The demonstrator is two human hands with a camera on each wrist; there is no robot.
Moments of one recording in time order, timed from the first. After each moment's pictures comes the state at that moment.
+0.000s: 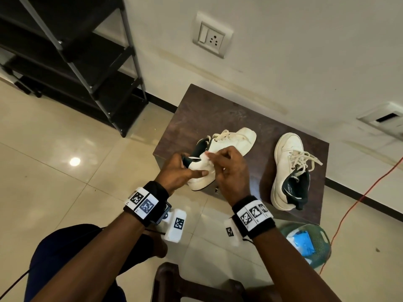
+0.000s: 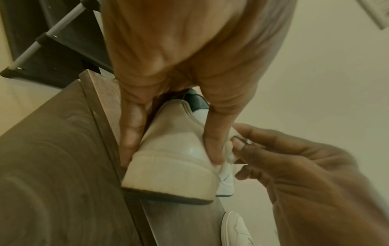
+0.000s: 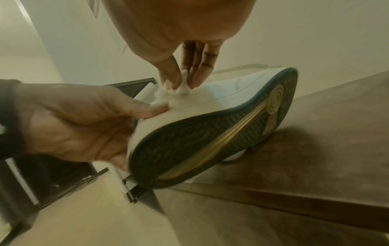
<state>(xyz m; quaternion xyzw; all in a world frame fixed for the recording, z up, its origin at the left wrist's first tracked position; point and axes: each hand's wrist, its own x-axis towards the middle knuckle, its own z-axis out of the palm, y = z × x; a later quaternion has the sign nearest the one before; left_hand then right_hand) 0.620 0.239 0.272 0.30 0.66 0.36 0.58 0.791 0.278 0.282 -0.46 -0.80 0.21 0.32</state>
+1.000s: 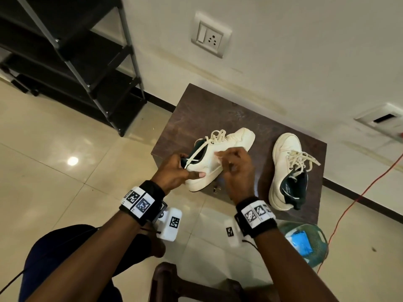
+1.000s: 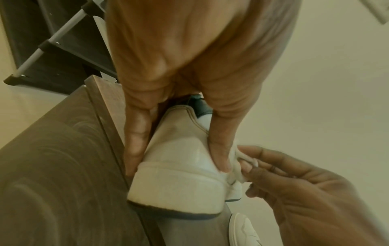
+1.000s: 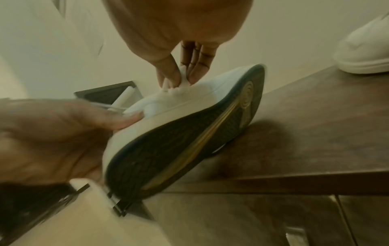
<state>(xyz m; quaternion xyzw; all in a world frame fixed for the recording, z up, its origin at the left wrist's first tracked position) 0.610 0.239 0.263 0.31 0.65 0.34 0.60 0.805 0.282 0.280 -0.52 -0.74 0.25 0.35</state>
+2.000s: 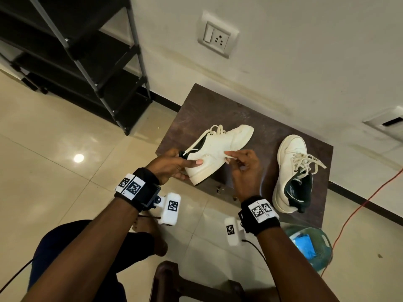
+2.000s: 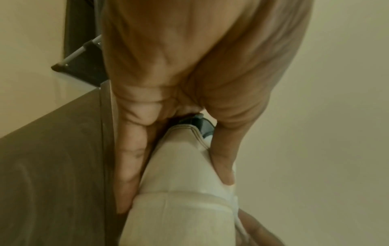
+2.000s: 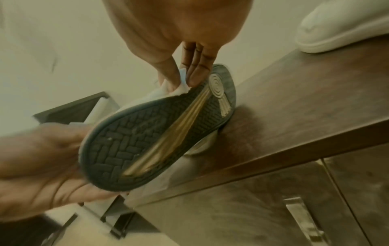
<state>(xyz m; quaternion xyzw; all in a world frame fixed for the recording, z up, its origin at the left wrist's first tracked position) 0.591 0.253 0.287 0.26 0.58 0.32 0.70 0.814 0.290 0.267 -0.56 -0.67 0.32 0.37</state>
